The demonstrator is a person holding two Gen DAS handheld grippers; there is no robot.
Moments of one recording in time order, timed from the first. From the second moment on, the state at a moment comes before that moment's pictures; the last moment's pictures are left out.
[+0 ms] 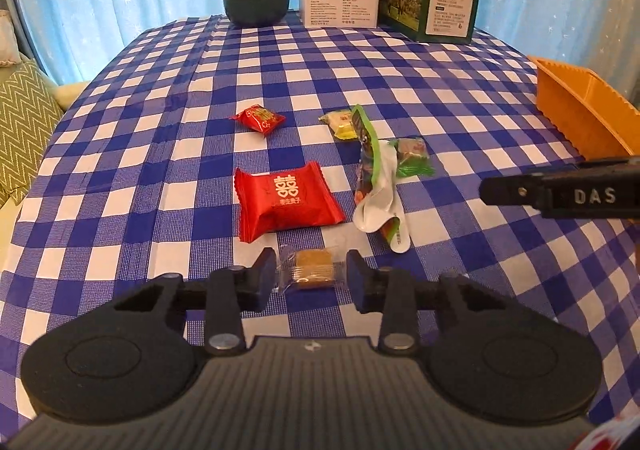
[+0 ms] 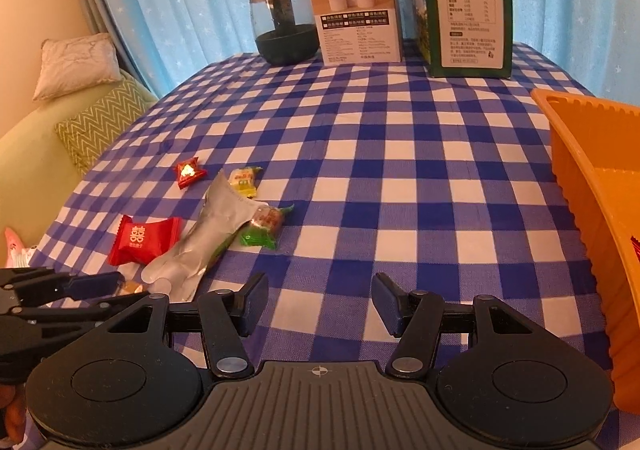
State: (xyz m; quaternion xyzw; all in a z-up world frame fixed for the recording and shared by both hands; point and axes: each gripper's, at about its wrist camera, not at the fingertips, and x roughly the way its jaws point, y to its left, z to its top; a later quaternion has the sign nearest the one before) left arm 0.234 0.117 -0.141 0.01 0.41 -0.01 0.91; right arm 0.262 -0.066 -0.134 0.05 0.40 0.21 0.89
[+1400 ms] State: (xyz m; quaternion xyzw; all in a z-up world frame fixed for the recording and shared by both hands) left arm 0.223 0.115 -0.131 -0.01 0.40 -0.01 0.92; right arm 0.269 -0.033 -0.126 -0.01 0.36 0.23 0.90
